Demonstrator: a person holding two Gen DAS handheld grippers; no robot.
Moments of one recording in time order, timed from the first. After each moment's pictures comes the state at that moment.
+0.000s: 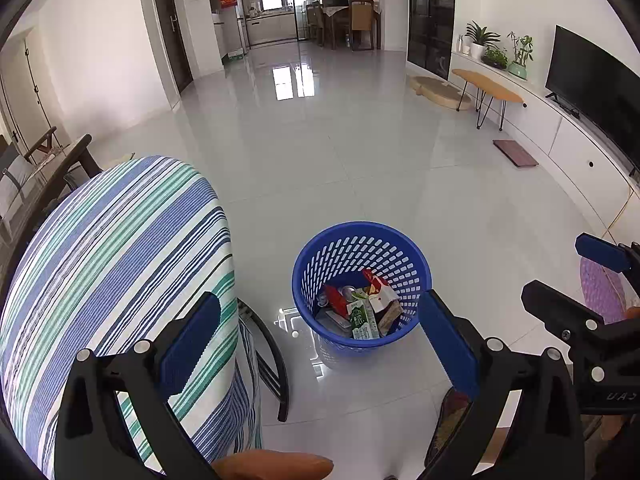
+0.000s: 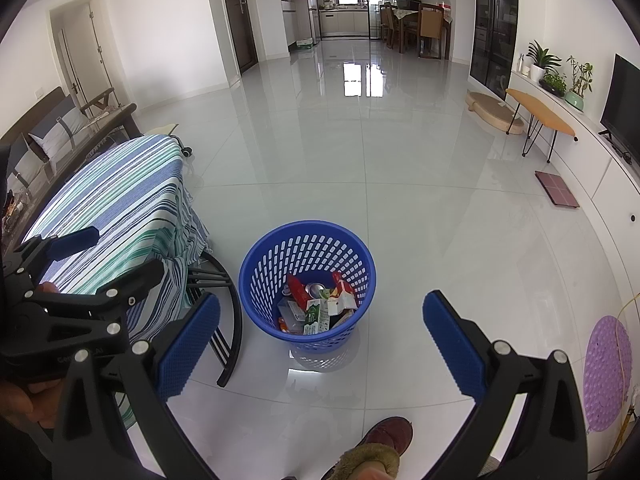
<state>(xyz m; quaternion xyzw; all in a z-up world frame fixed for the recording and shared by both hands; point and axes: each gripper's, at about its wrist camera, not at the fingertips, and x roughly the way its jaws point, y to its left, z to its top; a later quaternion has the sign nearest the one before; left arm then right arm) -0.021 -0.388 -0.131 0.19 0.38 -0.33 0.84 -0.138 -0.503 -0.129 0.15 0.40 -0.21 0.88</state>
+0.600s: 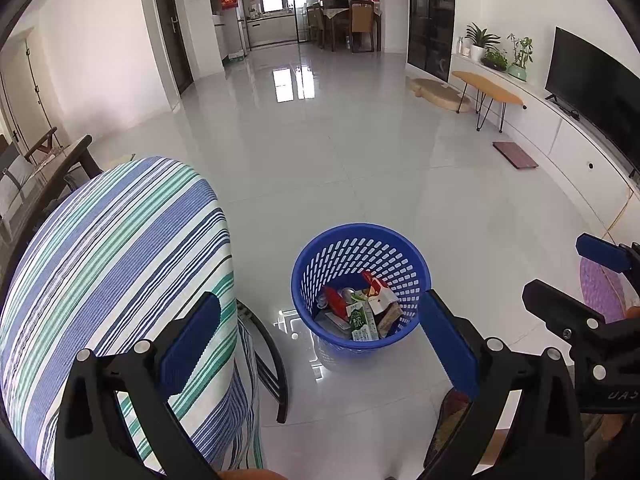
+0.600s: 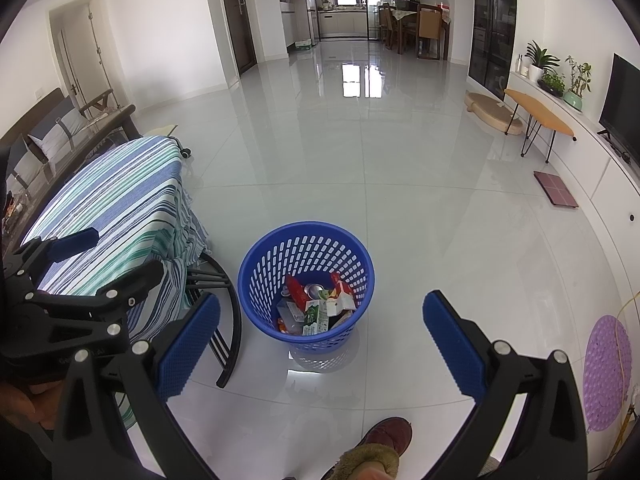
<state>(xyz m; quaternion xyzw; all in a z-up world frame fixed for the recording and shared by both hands) -0.019 -0.383 -0.134 0.19 0.38 -0.33 0.84 -0.139 -0.505 -0.127 0.15 0.40 -0.21 0.88</state>
